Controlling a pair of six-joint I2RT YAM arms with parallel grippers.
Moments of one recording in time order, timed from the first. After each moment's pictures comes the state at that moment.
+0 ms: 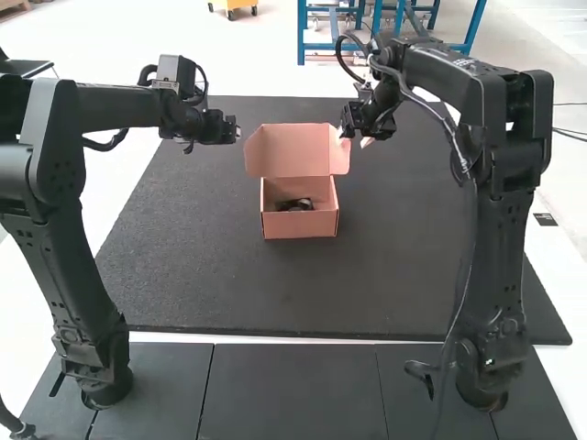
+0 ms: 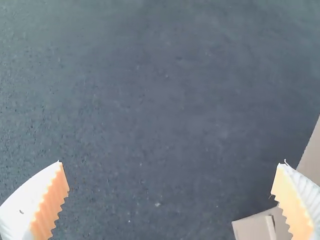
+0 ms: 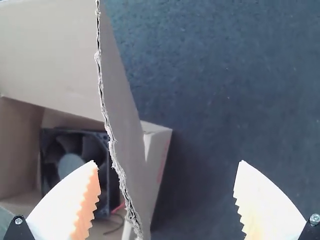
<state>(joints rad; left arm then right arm) -0.15 1.75 1.35 -0.27 0.07 -0.12 0.31 2.08 1.97 -1.00 -0.20 0.04</state>
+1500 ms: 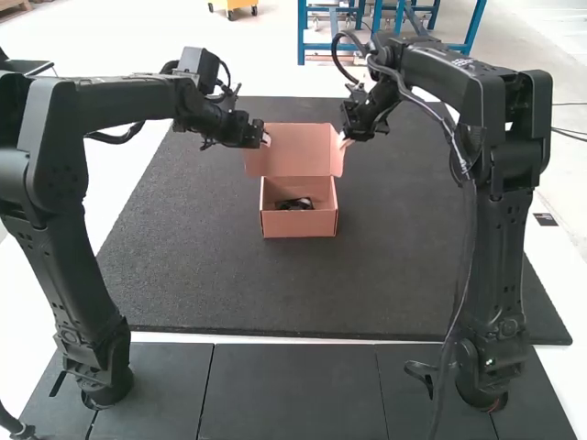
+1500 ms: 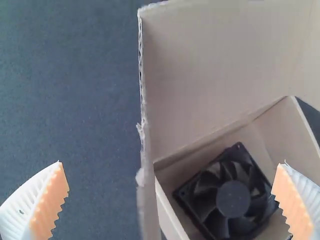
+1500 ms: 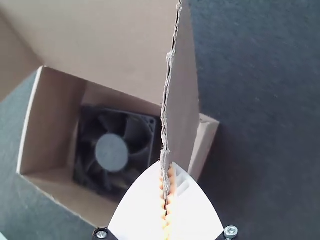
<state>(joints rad) -0.25 1.72 1.42 -0.43 0.24 -0.05 0.32 2.08 1.98 -1.03 -0.33 0.00</state>
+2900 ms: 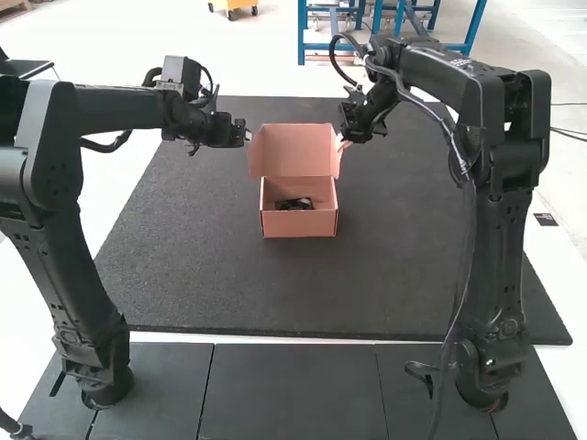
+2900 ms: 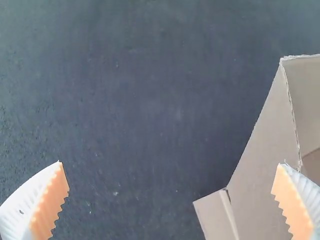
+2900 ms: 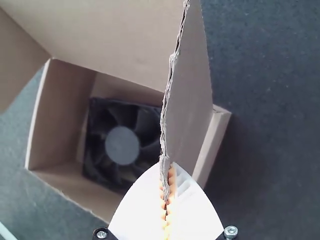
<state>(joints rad) -0.18 1.72 1.32 -0.28 0.18 -0.09 0.33 2.08 1.98 -1.04 -0.34 0.03</state>
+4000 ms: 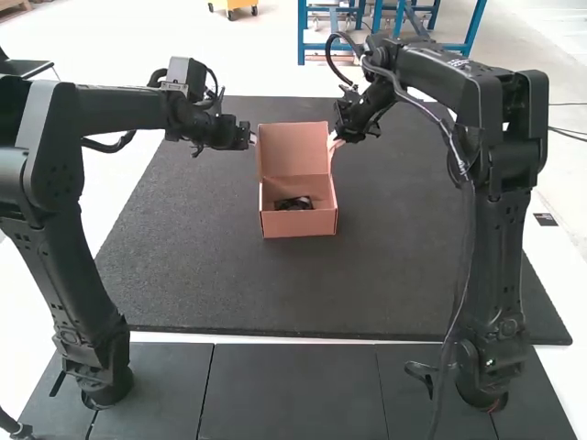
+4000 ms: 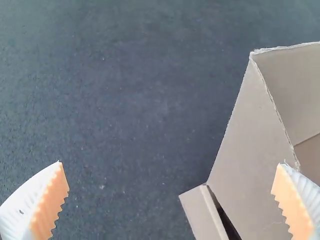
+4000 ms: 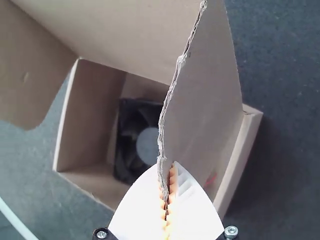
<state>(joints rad) -0.20 1.72 1.32 -0.30 0.18 -0.09 0.35 2.08 1.98 -1.03 -0.42 0.07</state>
